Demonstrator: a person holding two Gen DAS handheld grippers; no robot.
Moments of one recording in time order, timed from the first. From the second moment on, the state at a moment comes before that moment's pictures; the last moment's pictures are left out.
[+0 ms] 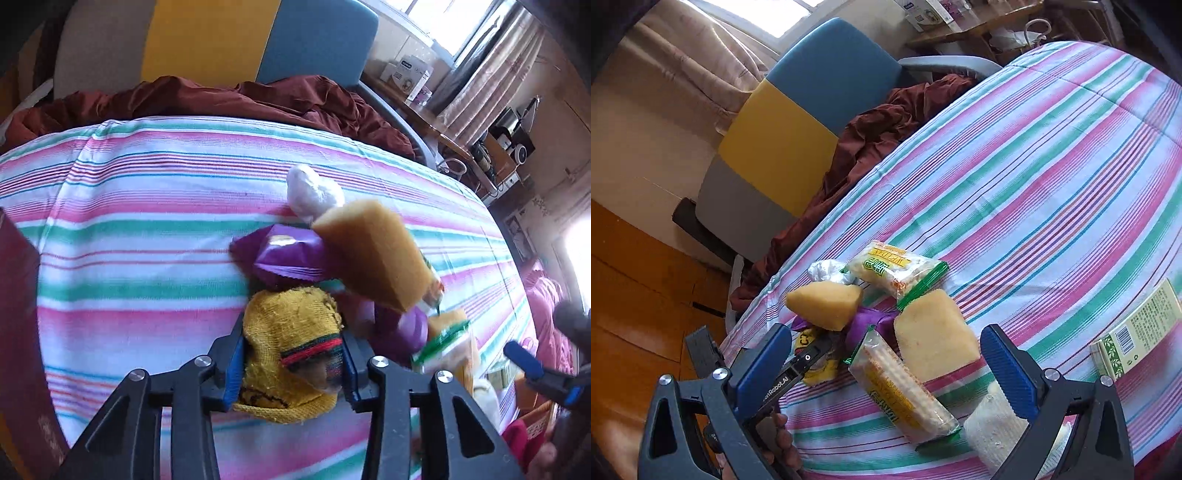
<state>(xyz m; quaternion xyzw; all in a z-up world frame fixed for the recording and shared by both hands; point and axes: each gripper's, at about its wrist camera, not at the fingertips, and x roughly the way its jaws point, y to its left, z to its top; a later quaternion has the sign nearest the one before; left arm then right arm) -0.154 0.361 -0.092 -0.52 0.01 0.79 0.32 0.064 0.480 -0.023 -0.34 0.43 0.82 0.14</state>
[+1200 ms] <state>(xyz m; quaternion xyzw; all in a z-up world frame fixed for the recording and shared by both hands) -0.001 0.274 -0.084 -0.45 0.09 0.79 0.40 0.010 0.374 -0.060 -0.53 0.07 0.84 0.12</state>
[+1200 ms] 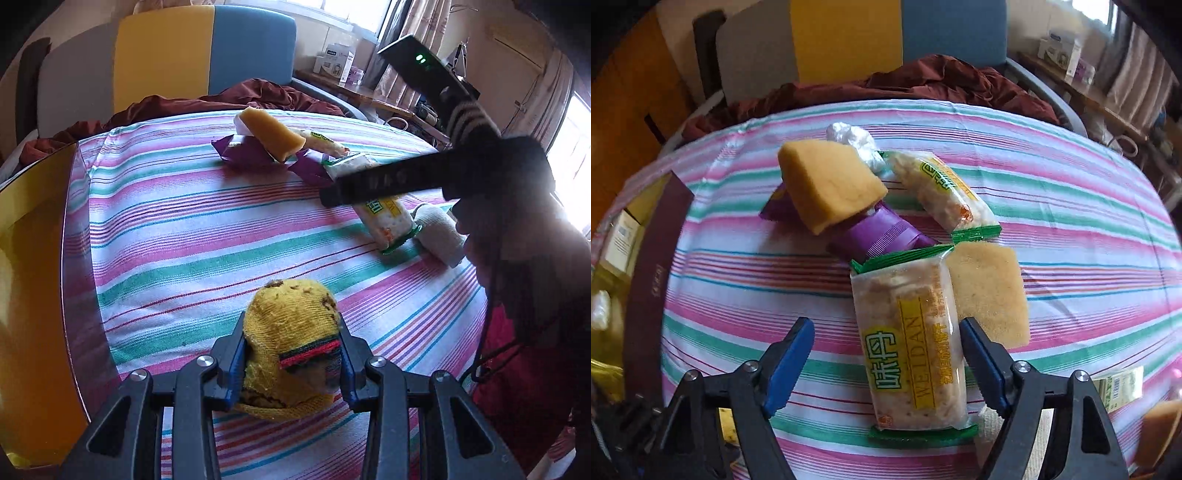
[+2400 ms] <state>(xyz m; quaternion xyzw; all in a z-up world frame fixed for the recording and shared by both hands) -0.049 0.057 -0.004 -0.41 -0.02 0.88 0.25 0.000 0.339 -0.079 -0.56 0.04 0.83 0.03</state>
